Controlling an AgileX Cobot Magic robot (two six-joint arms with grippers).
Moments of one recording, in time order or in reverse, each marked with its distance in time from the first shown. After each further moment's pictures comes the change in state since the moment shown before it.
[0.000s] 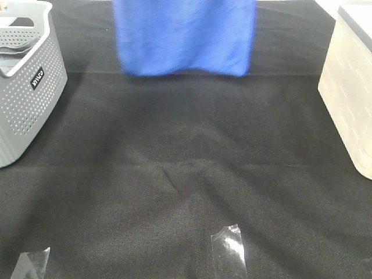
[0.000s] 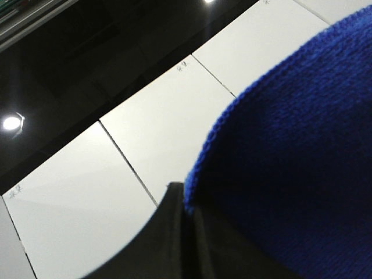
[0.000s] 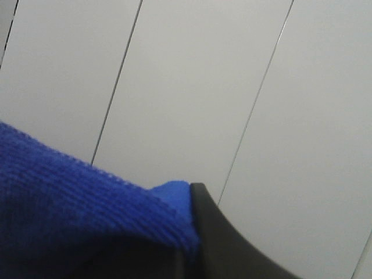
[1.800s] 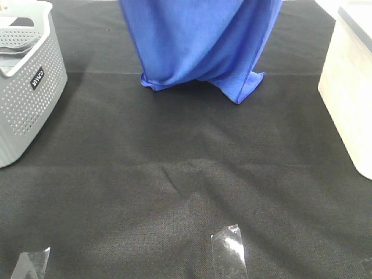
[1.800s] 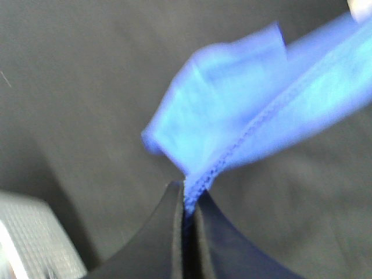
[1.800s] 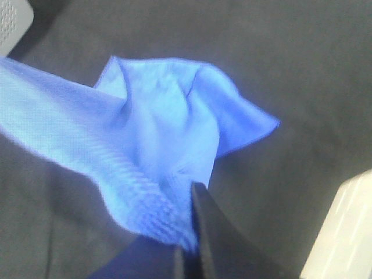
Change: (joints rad) left arm -0.141 -0.478 0.467 -0.137 1.576 -0.444; right arm -0.034 -0.288 0.296 0.161 1.131 0.113
